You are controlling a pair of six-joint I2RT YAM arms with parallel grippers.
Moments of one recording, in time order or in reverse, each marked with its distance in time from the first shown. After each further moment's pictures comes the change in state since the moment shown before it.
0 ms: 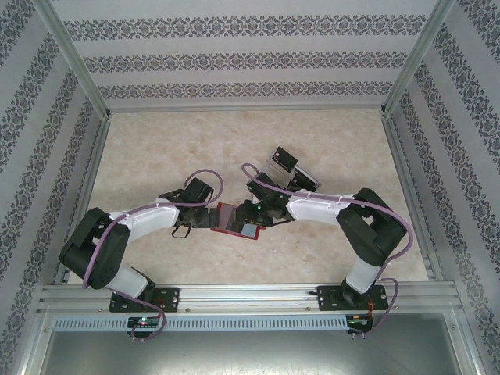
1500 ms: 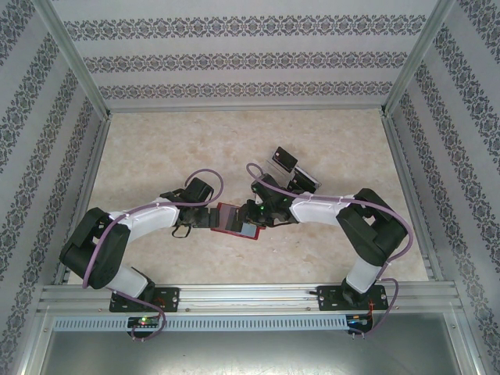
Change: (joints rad) left arm 0.000 0.000 0.007 -0.012 0.001 0.000; right arm -0.026 -0.008 -0.072 0.125 -0.042 0.045
